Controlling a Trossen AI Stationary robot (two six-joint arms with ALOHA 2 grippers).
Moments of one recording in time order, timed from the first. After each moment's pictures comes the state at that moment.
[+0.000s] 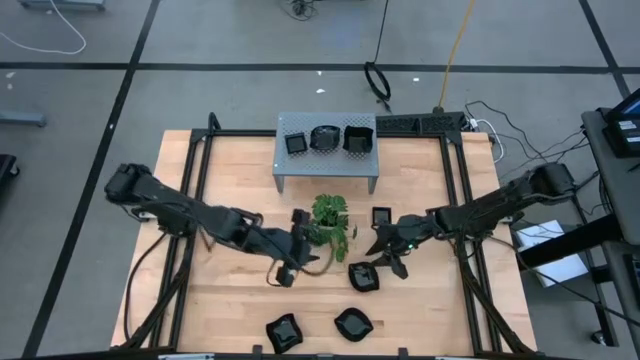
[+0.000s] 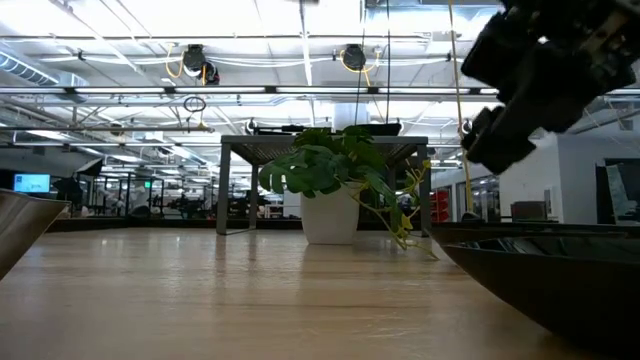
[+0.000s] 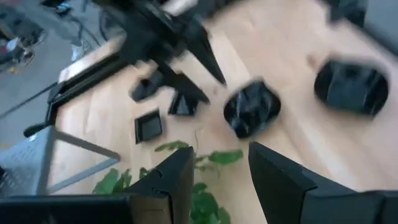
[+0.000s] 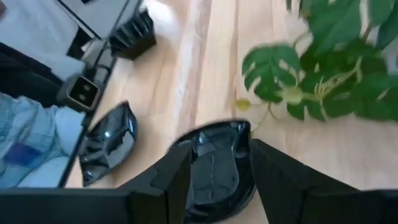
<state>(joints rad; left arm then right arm) -0.36 1.55 1.24 -0.32 -0.29 0.27 0.24 1.26 0.43 0.28 -0.18 0.42</state>
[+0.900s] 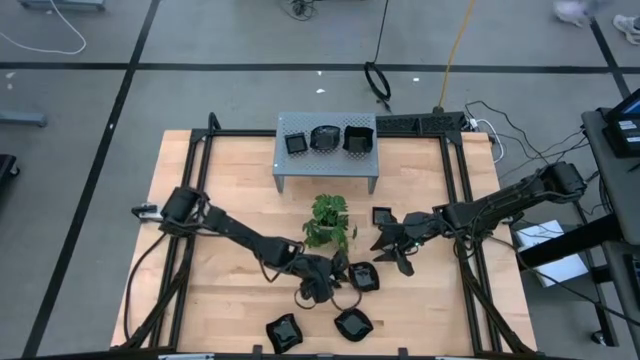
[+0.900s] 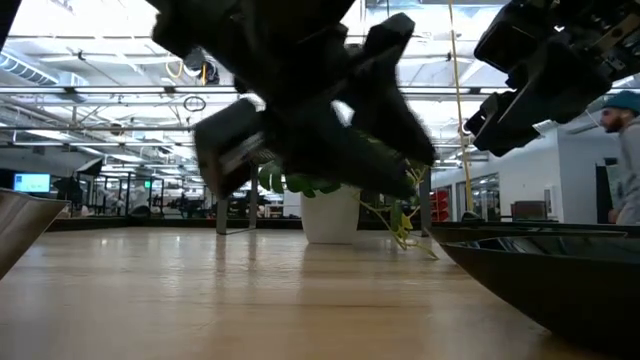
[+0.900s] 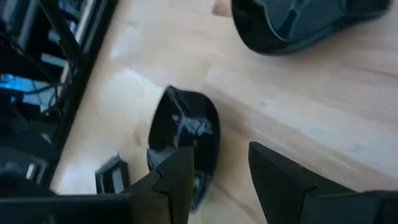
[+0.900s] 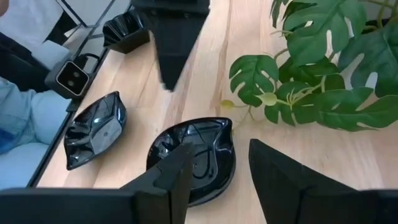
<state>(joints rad) -0.33 2.03 1.24 0.13 -0.05 0.91 0.24 1.14 0.42 0.15 -0.12 0.30</state>
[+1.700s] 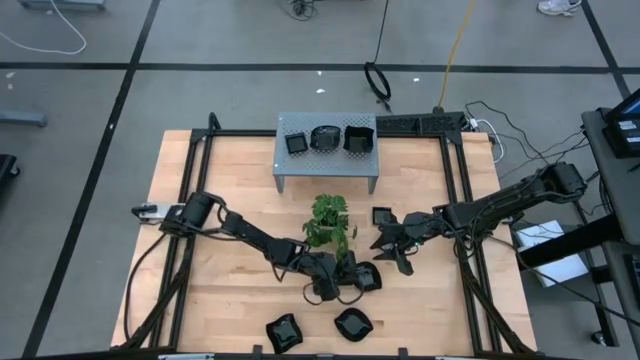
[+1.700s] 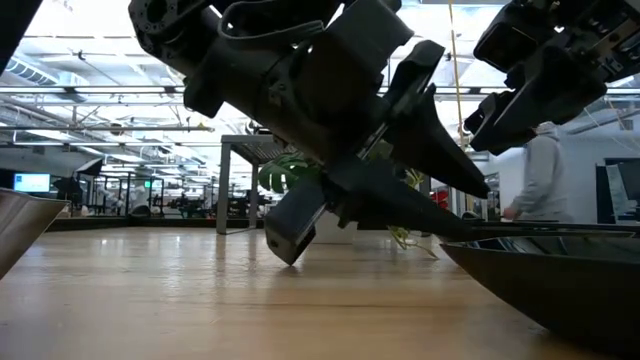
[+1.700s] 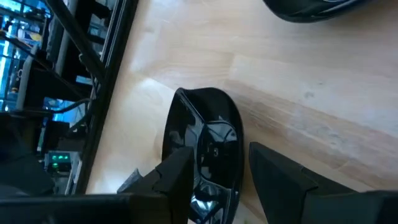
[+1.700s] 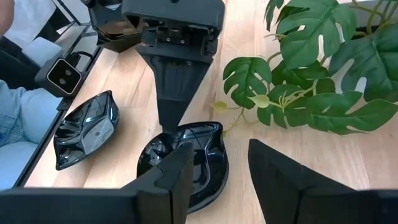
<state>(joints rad) -0.30 2.18 1.24 0.40 -0.06 1.07 0.24 1.14 0.42 0.15 -0.10 0.27</state>
